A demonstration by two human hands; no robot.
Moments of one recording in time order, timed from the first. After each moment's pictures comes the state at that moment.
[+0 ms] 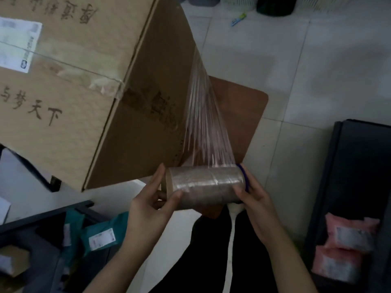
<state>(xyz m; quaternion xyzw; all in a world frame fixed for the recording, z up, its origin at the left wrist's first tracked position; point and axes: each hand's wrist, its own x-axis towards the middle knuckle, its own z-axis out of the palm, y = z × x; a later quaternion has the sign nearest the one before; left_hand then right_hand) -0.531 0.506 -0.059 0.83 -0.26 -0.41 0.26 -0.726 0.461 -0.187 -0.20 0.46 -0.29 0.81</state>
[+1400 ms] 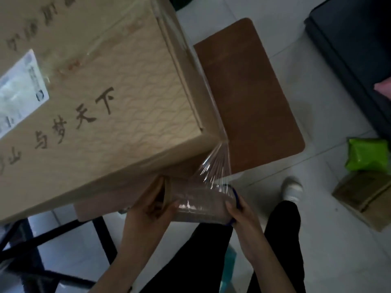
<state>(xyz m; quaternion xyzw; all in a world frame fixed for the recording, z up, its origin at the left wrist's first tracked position) -0.276 0.536 -0.067 0.70 -0.57 -0.43 0.05 -0.414 0.655 -0.217 0.11 0.49 -0.51 0.70</state>
